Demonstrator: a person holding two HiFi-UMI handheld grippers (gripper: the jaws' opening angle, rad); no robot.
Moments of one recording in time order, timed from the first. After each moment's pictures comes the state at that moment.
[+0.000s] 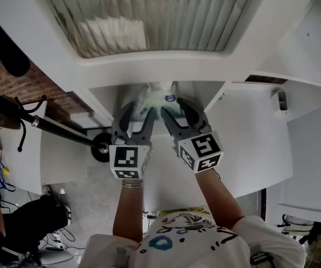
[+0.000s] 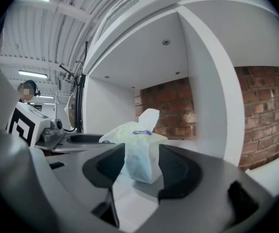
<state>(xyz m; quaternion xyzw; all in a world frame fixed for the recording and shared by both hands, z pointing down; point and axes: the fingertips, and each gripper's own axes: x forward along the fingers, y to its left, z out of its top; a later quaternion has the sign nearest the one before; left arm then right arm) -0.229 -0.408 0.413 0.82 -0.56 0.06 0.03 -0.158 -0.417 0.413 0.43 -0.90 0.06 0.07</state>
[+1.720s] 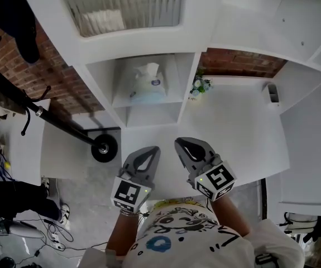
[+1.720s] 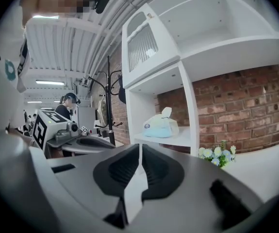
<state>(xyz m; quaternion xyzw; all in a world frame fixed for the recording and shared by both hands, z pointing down) -0.140 -0.220 0.433 0.90 -0.43 0.09 0.06 -0.094 -0.241 0.421 0.35 -0.93 0.08 0.07</state>
